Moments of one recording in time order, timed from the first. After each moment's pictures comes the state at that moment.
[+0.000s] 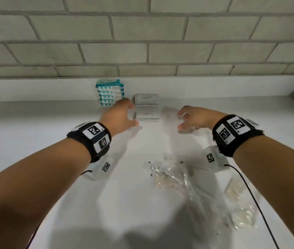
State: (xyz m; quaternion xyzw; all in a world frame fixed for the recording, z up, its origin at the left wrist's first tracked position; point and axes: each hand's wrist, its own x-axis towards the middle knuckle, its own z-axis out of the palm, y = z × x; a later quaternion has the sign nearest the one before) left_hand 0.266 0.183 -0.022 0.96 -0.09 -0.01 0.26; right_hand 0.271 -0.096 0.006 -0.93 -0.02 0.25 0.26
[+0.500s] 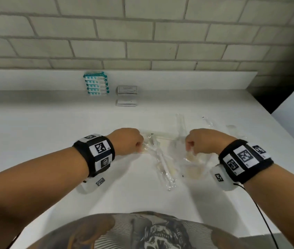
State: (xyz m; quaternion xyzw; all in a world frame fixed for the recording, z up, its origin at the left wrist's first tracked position) left_hand 0.110 0.093 -0.021 0.95 -0.29 -0.14 0.01; right_hand 0.093 -0.178 0.010 -0.96 -0.12 0.27 -0.02
